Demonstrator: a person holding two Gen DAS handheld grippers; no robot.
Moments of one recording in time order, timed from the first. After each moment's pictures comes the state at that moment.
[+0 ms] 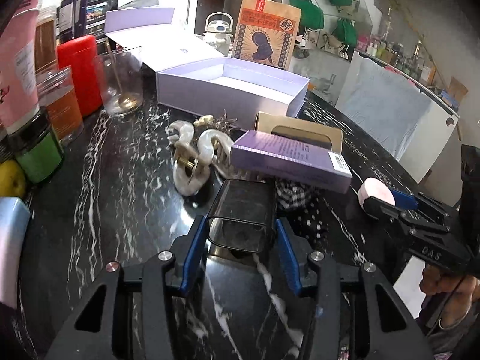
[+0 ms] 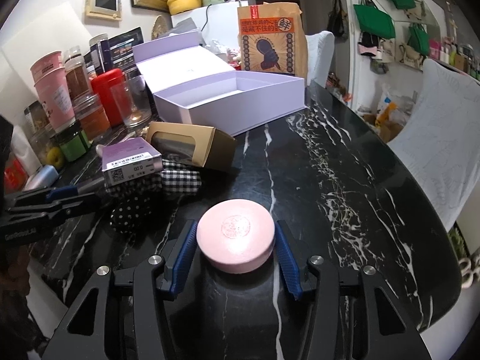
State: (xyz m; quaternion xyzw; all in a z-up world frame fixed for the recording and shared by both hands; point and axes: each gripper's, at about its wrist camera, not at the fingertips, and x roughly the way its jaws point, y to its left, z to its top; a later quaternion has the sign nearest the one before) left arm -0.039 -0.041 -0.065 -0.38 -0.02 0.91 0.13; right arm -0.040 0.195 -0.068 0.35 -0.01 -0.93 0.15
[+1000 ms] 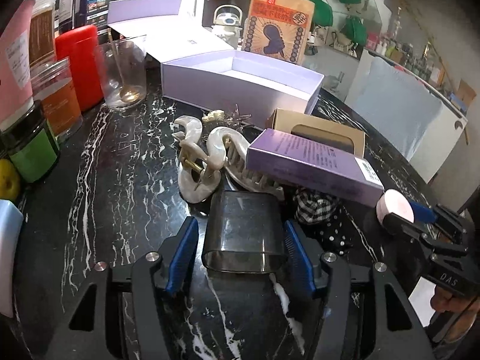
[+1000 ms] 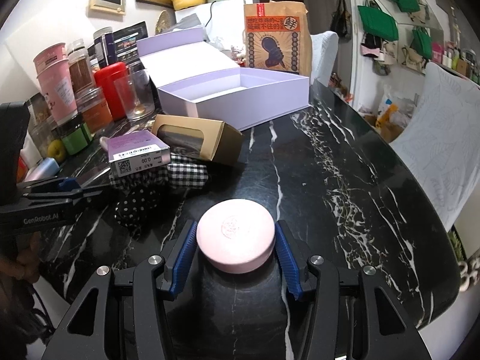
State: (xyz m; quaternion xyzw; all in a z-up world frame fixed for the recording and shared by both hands) left arm -0.062 -0.042 -0.075 -0.40 -0.03 0.91 0.11; right arm -0.036 0.188 -0.069 0.35 0.01 -0.92 0.15
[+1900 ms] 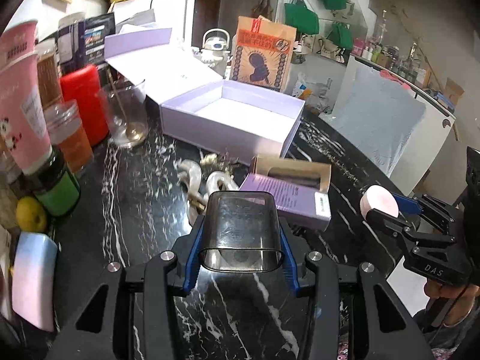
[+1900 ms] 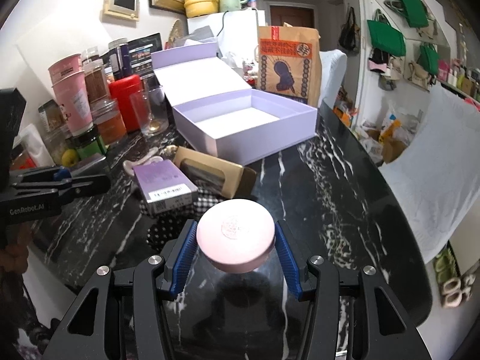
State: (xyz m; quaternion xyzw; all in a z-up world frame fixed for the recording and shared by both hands) left arm -0.050 -0.046 -0.011 -0.37 -0.01 0.92 0.14; right arm -0.031 0.176 -0.019 0.34 0.03 -0.93 0.16
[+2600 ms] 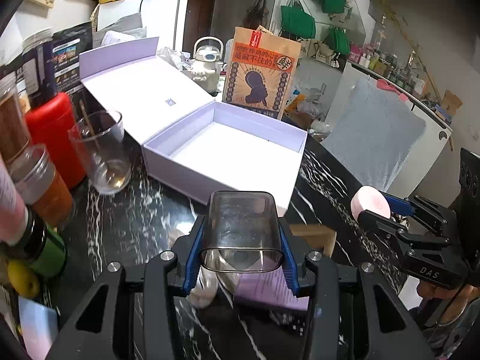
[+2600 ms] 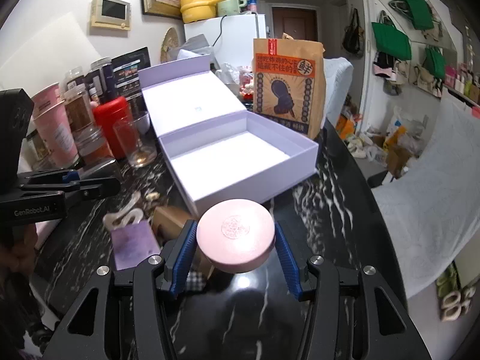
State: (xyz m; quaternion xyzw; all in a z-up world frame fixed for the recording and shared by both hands) left arm -0.131 -0.038 0.019 -0.37 -0.02 0.91 0.16; right arm -0.109 0.181 0.014 0.33 0.02 -0.93 0.18
